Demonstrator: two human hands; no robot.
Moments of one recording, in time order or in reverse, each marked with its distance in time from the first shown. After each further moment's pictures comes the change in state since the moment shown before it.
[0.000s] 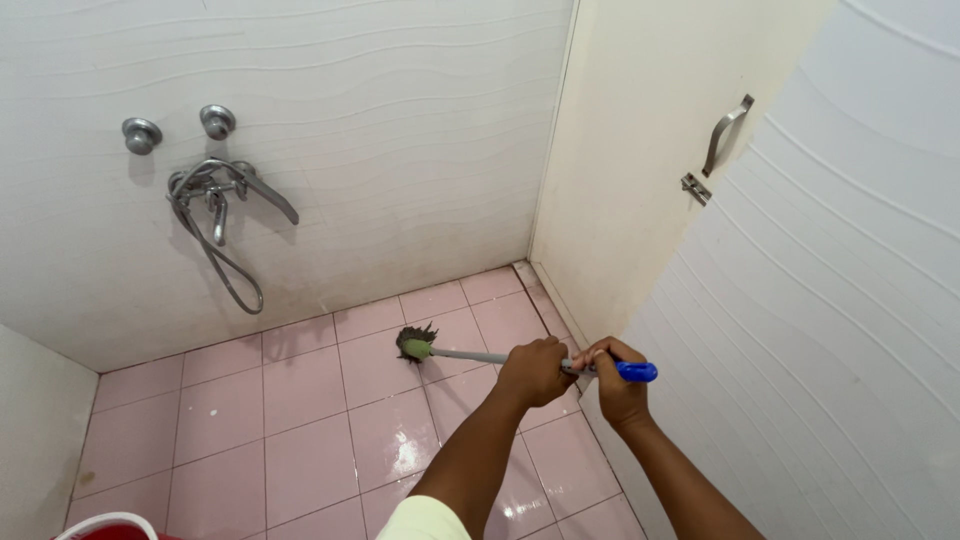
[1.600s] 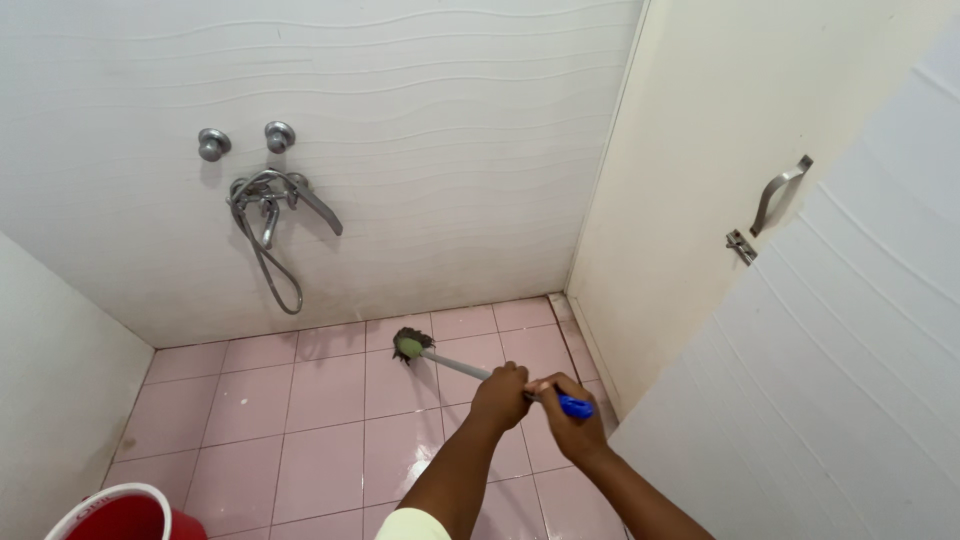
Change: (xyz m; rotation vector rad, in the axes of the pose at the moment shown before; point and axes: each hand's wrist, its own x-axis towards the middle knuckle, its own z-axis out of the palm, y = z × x) left_hand 0.030 -0.082 0.036 0.017 0.174 -0.332; right_hand 0.042 0.020 0.044 -0.007 -0.325 0.067
